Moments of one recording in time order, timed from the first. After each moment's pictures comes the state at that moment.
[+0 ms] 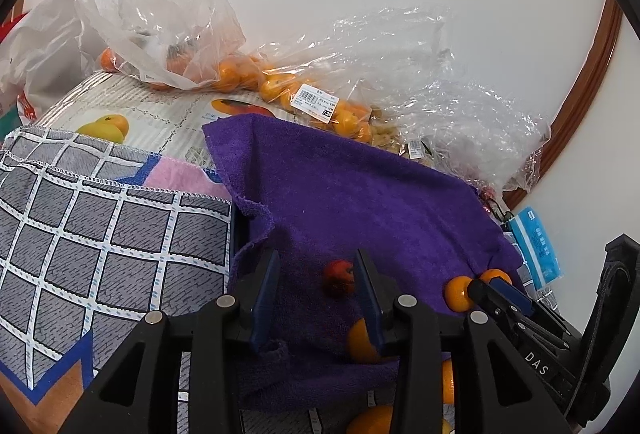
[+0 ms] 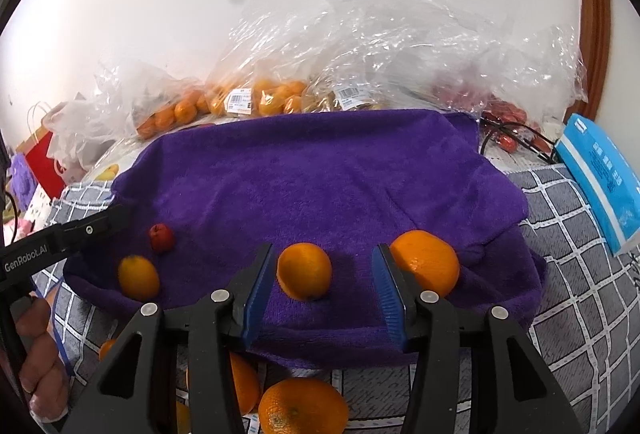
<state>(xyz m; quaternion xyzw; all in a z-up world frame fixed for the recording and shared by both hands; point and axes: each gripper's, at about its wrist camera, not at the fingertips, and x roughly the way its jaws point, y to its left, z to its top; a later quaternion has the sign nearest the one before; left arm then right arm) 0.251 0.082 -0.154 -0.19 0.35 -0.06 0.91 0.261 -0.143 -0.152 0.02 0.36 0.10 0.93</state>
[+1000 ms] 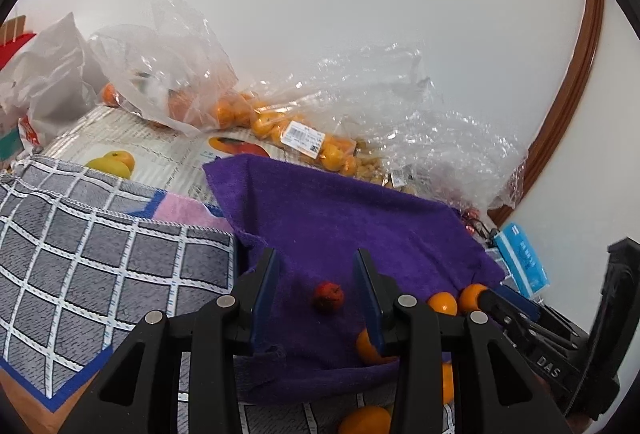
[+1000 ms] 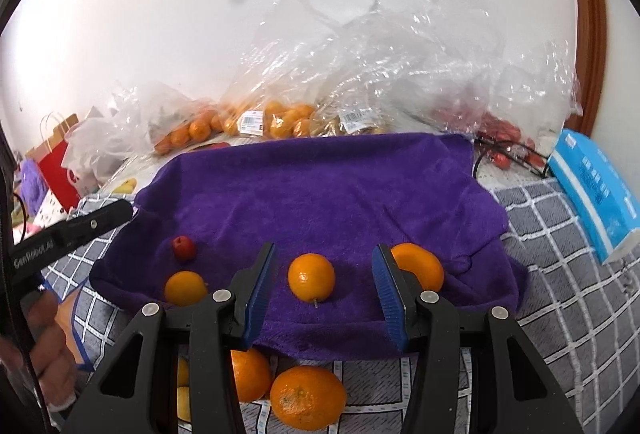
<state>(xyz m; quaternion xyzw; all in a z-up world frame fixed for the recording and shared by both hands) 0.232 0.087 -0.132 -0.19 0.30 -0.07 0.93 0.238 -0.142 -0.126 0.01 0.34 0.10 0.94</state>
